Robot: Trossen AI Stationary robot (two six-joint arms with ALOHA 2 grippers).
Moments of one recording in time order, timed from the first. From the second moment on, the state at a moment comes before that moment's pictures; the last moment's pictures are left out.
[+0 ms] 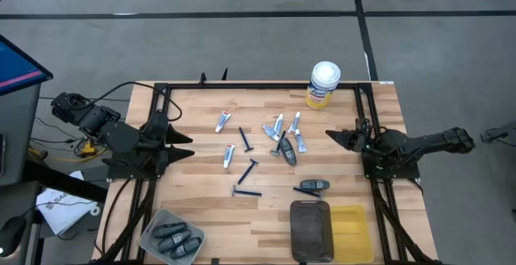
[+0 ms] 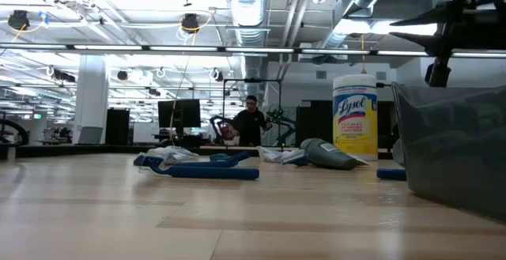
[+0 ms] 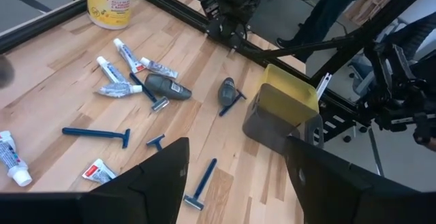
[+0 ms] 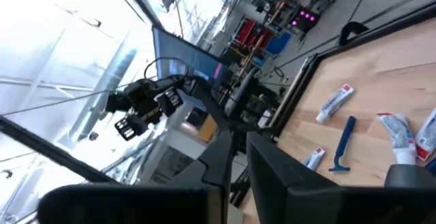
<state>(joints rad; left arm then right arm) -0.53 0.84 1.18 -0.88 -0.55 -0.78 0.16 0.16 0.01 0.32 0.45 1.00</state>
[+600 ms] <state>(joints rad) -0.53 0.84 1.18 -0.88 -0.55 -0.74 0.13 0.52 0.41 -0.11 0.34 0.88</state>
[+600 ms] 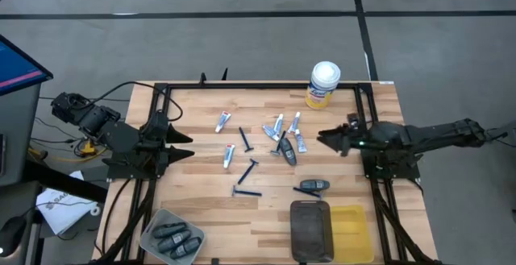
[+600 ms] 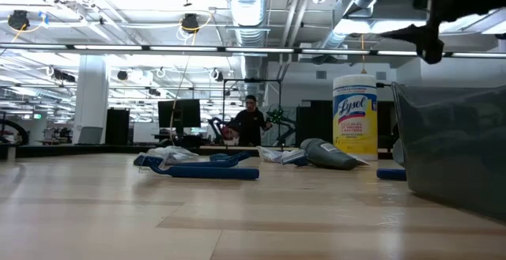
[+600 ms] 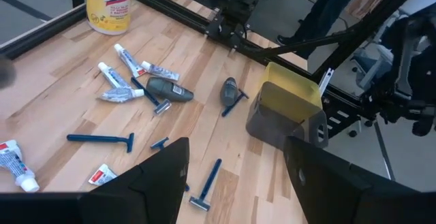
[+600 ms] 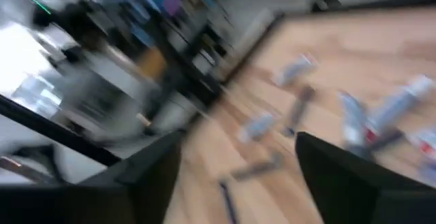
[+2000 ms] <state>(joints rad) -0.53 0.84 1.18 -0.87 -0.54 -0.74 0.00 1.86 1.26 -0.83 0.10 0.80</state>
